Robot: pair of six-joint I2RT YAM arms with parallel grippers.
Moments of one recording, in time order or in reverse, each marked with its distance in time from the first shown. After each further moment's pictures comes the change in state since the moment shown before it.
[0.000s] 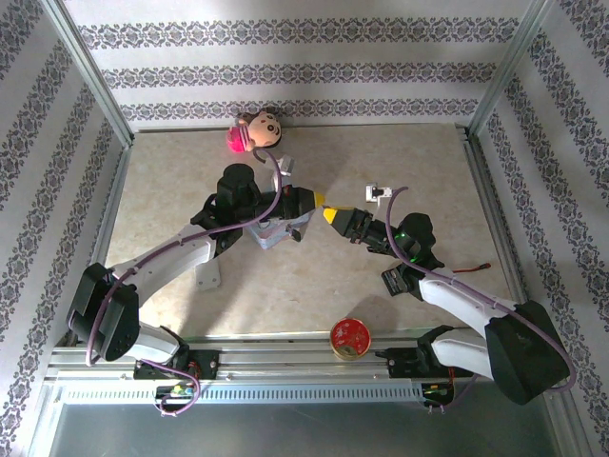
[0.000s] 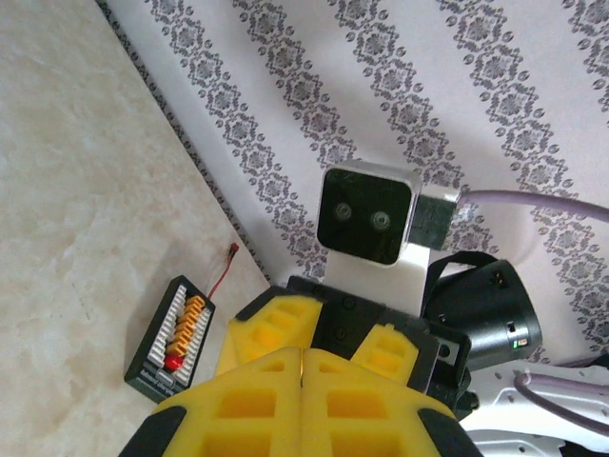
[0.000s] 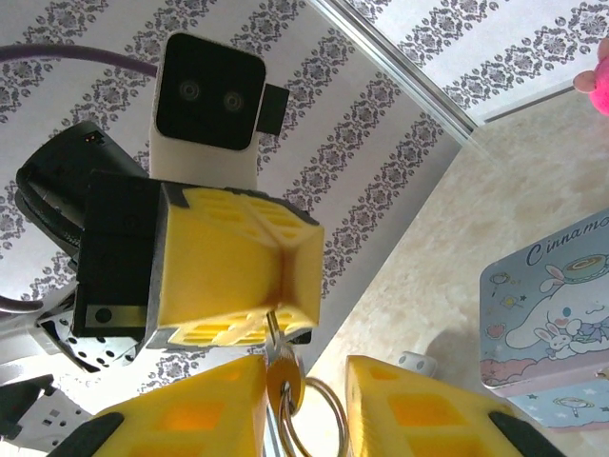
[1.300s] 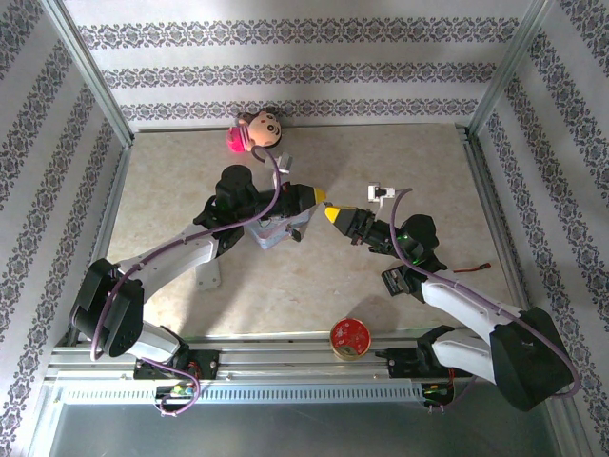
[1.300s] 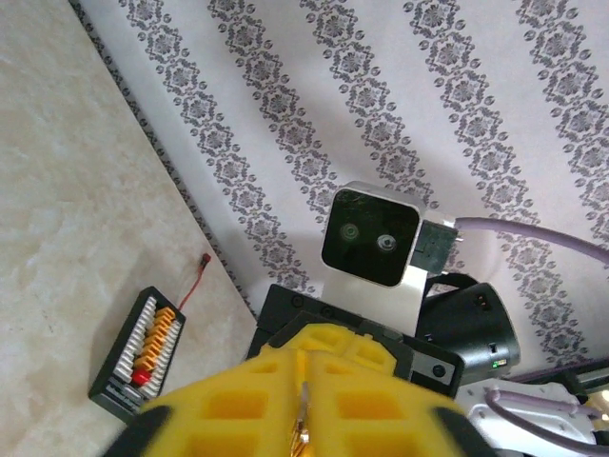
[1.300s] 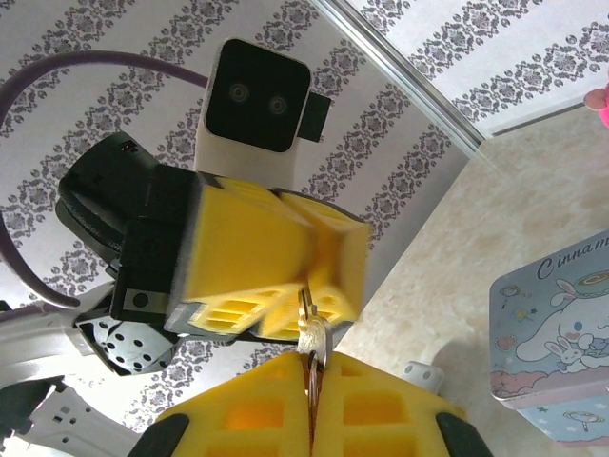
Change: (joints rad) left arm 0.011 0.024 -0.030 0.129 0.020 -0.115; right arm 0.000 -0.040 -0.001 -0.011 0.013 -0.009
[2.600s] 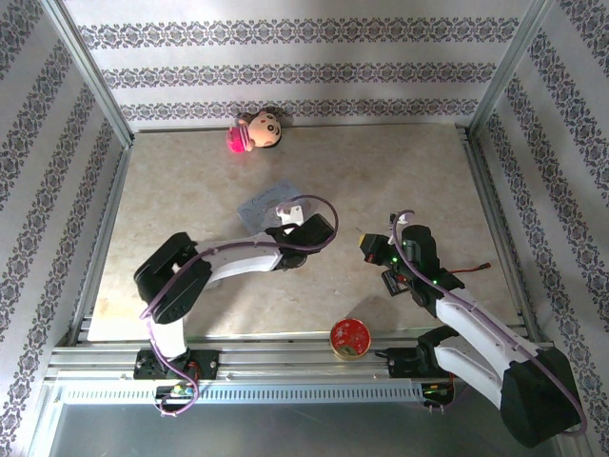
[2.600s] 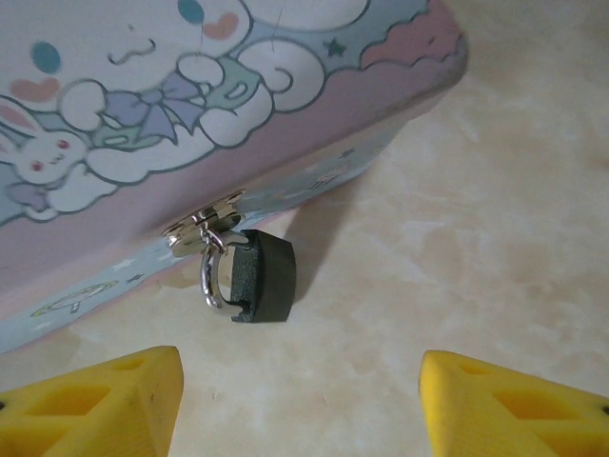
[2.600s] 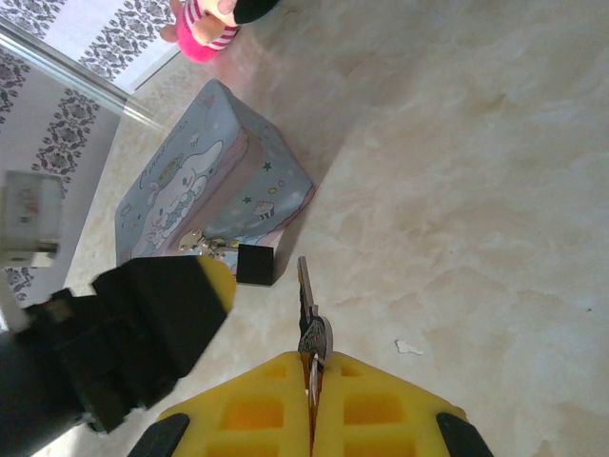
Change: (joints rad) left arm -0.335 0.389 0.212 -0.818 -1.267 -0.009; right arm -0.086 -0.212 -0.087 -0.770 0.393 -0.264
